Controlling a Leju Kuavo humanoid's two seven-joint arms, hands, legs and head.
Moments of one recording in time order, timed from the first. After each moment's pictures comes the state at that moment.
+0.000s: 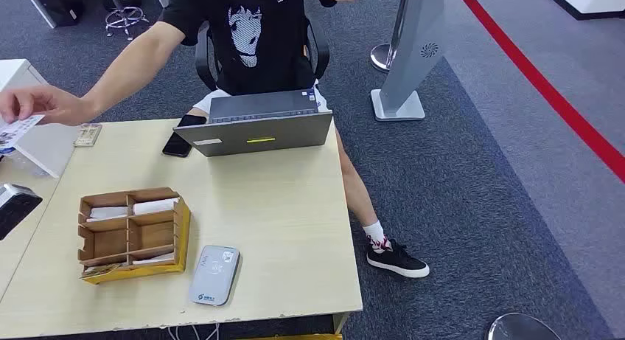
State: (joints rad) left arm -0.37 0.38 0.17 -1.39 -0.94 0.34 -0.34; right arm -0.05 0.06 0.30 -0.18 -0.90 -0.09 -0.25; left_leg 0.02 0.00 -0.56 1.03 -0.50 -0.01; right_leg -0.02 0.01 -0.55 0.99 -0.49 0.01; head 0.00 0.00
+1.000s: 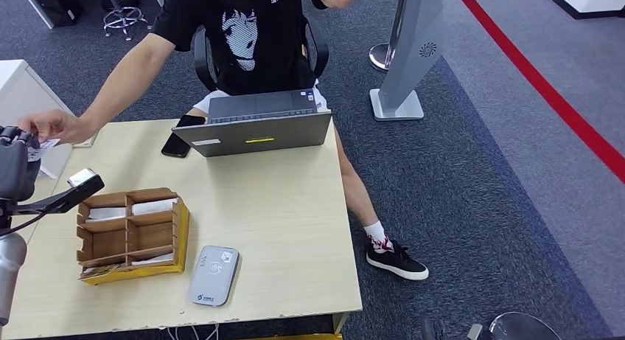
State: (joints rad) left arm -0.56 0.38 -0.06 -1.00 -1.20 0.37 -0.22; right arm -0.13 0.03 0.02 -0.21 -0.98 0.11 -0.59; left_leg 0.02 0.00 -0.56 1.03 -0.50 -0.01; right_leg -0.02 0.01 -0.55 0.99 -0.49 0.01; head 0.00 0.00
